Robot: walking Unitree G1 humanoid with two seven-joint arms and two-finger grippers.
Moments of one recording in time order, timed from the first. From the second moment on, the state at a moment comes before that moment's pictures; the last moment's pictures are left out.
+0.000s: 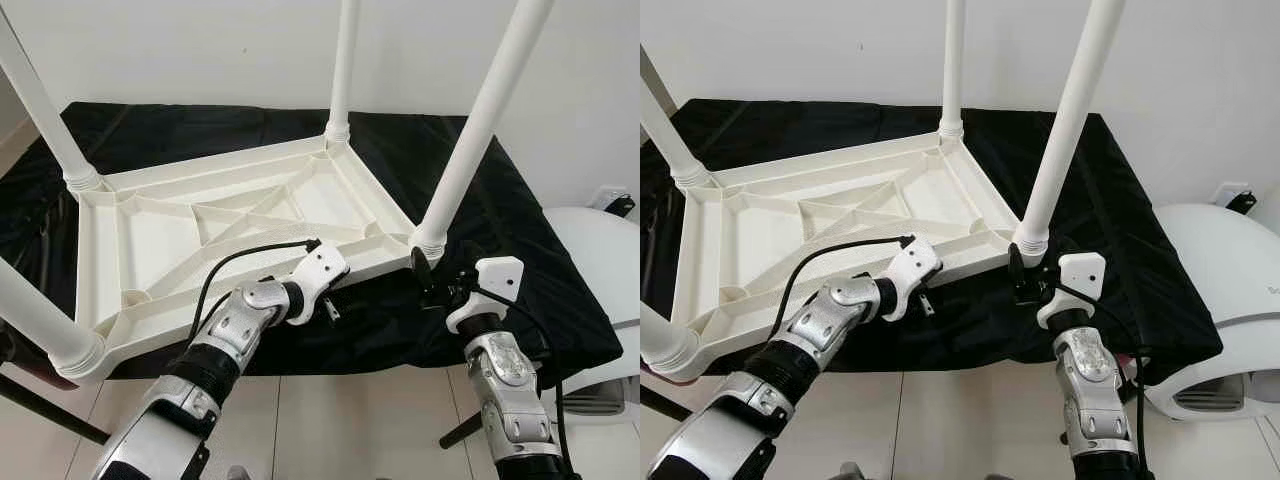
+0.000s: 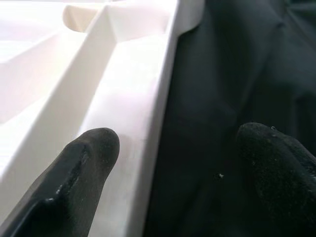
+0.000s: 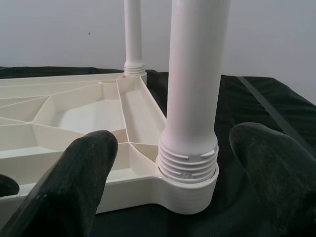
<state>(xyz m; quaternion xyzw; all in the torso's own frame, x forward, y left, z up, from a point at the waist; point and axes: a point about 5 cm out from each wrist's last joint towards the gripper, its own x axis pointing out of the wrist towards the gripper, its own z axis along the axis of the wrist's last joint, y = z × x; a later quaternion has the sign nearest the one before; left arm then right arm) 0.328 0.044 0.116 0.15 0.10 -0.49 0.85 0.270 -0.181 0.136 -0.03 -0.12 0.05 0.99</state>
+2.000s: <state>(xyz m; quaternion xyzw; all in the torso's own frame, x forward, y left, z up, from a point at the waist) 0.308 0.064 0.134 0.15 0.06 -0.52 0.84 0.307 -0.231 0.142 -0.02 -0.04 0.24 0.97</state>
